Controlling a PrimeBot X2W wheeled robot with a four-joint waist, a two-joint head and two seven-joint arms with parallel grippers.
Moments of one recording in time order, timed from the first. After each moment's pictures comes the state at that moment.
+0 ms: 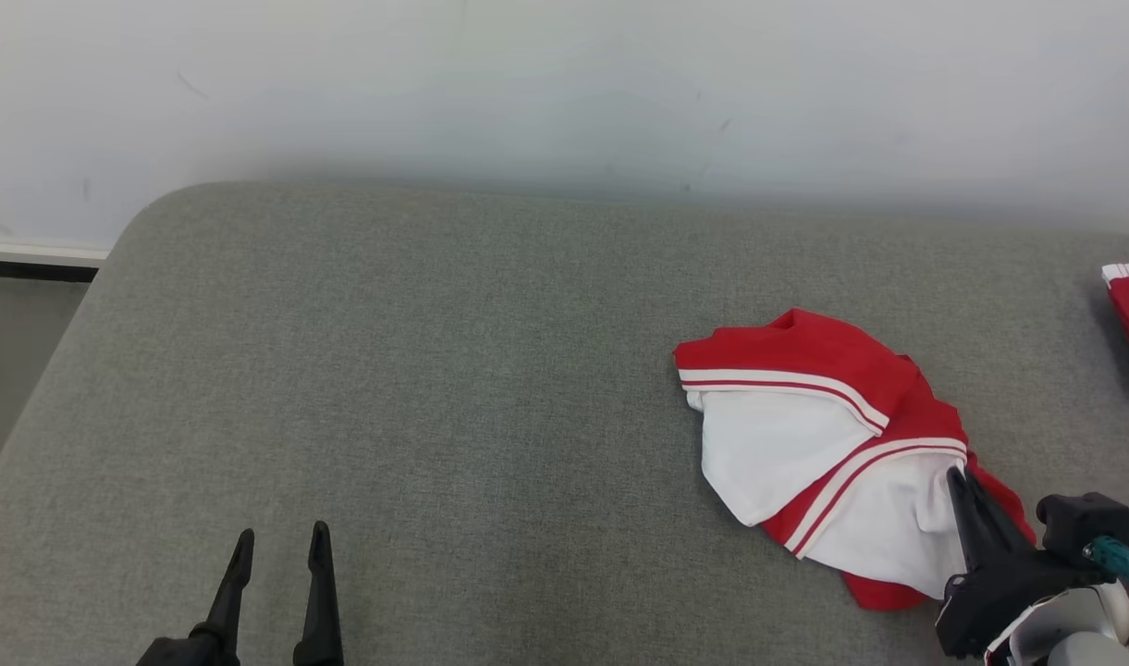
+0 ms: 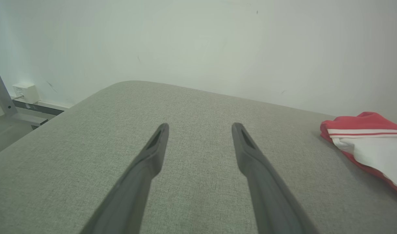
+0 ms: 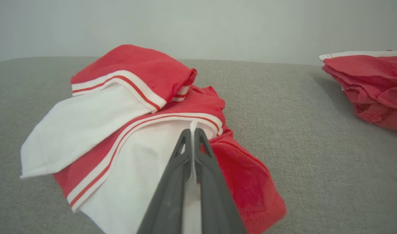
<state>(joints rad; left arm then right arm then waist) 0.01 0.05 -0.02 0.16 -0.24 -0.10 -0.26 -0.21 -0.29 0.09 0.53 0.32 0.13 -0.12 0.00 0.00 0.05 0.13</state>
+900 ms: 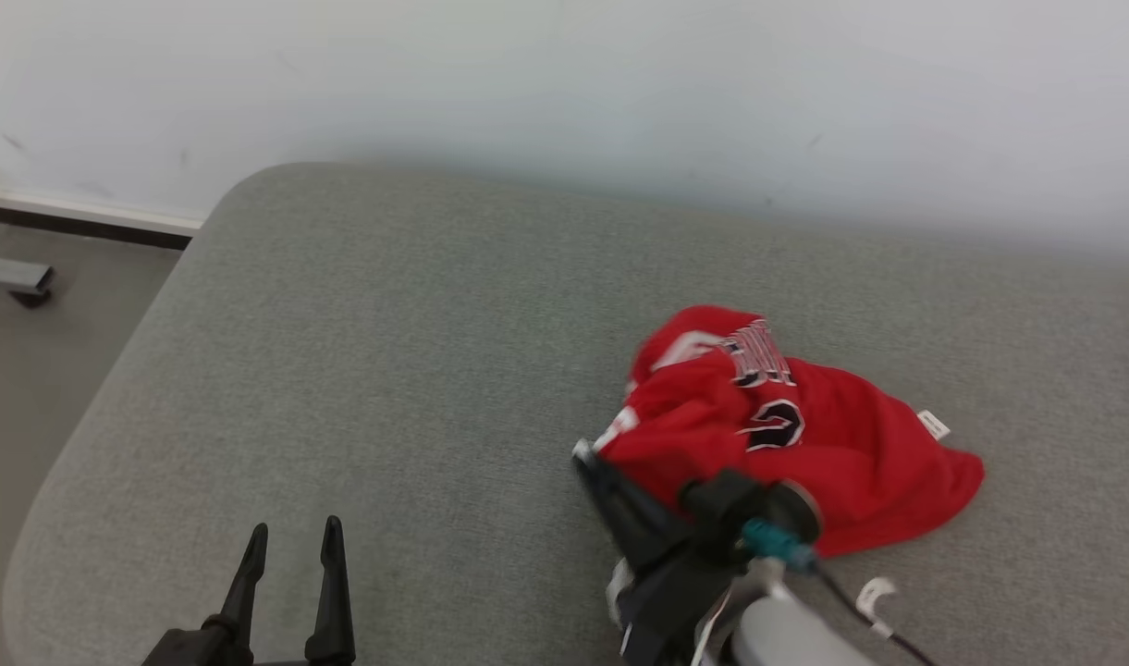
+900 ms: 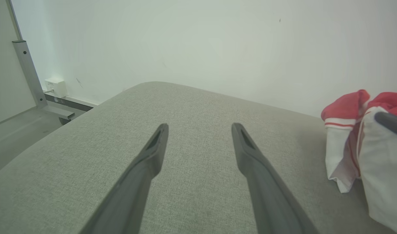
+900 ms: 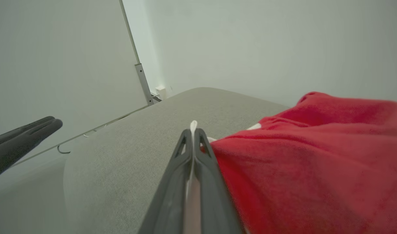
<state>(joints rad) -0.01 0.05 -0.04 0.18 -0.25 -0.09 -0.26 -0.45 -0.07 0.65 0.53 0.38 0.13 -0.22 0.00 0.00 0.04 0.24</state>
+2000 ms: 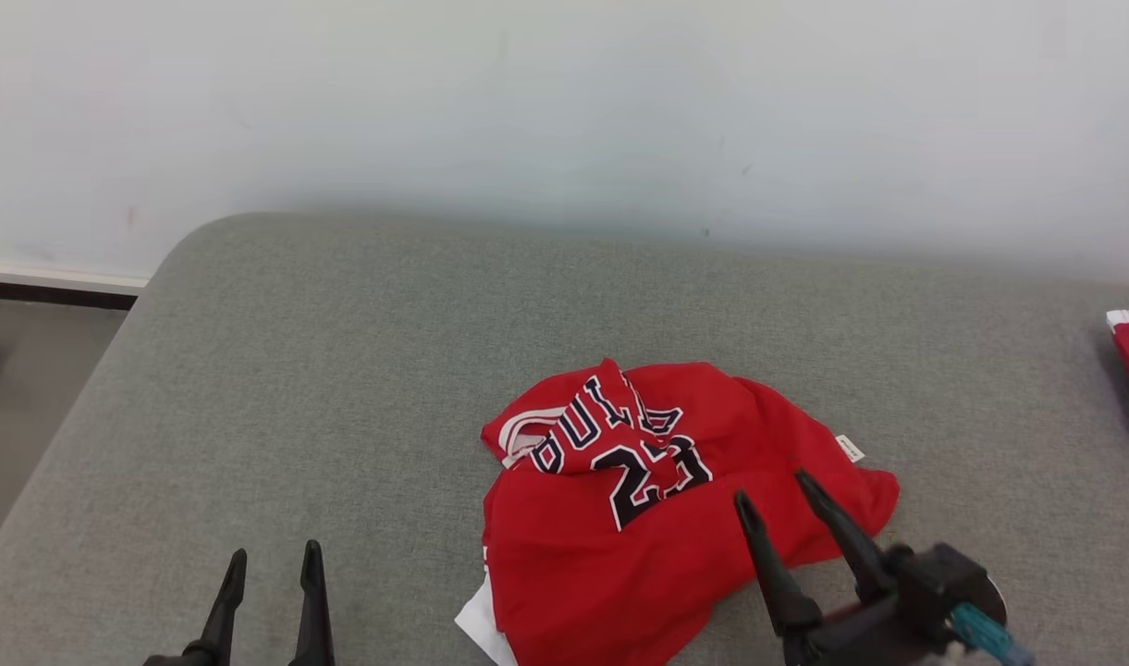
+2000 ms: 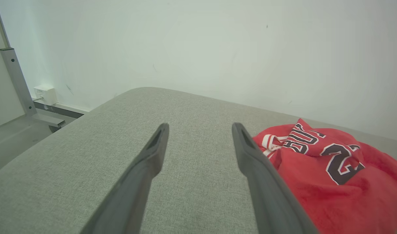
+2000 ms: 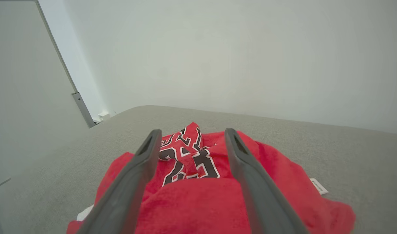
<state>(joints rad) 0.03 0.05 0.00 0.17 -0.24 -0.09 -0.26 -0.17 -0.20 0.39 0.28 0.36 0.13 -0.26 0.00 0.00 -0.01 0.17</state>
